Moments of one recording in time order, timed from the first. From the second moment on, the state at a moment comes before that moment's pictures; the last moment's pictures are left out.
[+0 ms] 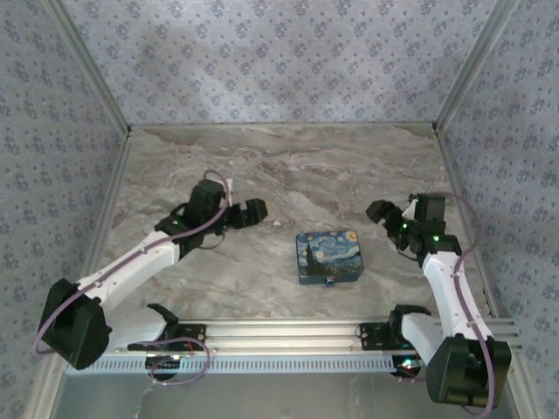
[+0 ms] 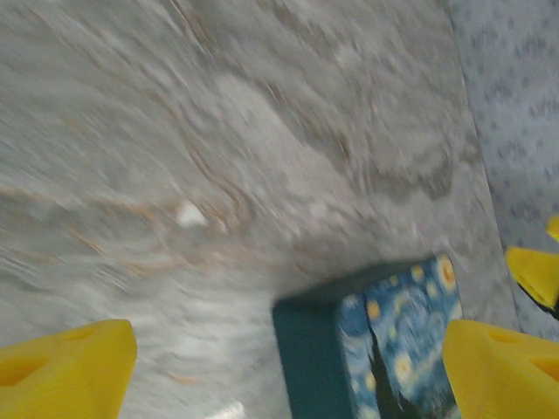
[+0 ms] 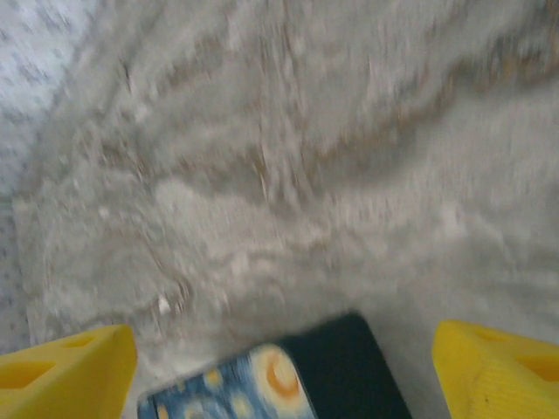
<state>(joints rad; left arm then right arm) -0.65 1.20 0.79 -0.23 0.22 -0.78 -0.08 0.91 0.62 -0.55 -0.40 0.67</state>
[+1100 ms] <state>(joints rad) -0.88 1.57 0.83 0.02 0.18 -1.00 0.39 1.01 0.54 -0.55 -0.31 0.81</state>
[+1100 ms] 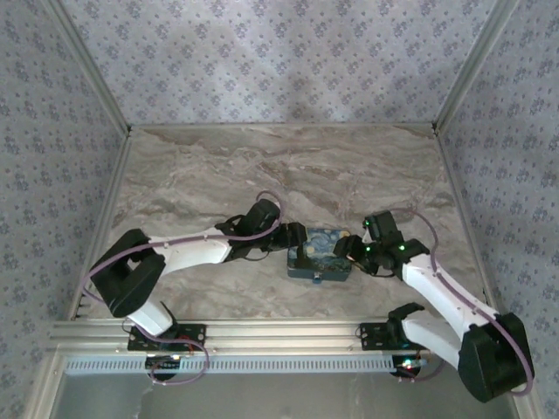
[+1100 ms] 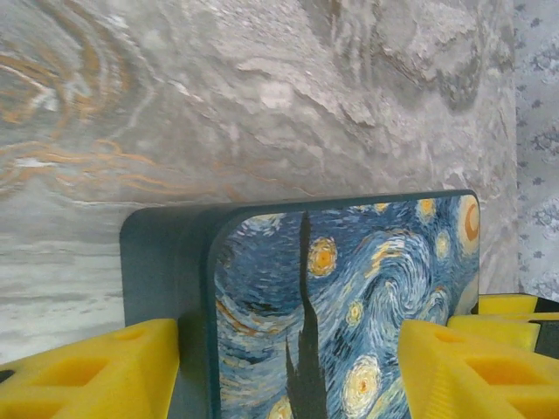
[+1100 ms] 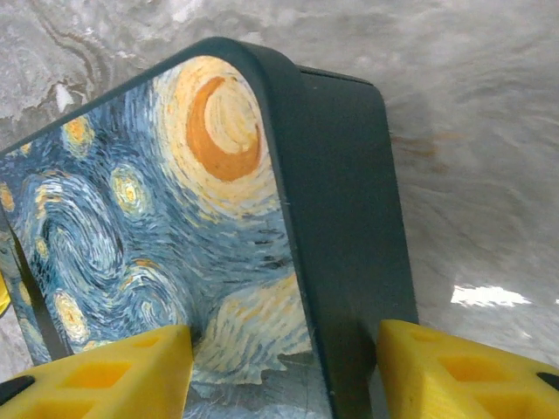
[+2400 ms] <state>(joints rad) -0.51 1.72 1.04 -0.15 0.23 -0.82 0.49 1.64 0.97 -0.27 -0.27 0.80</state>
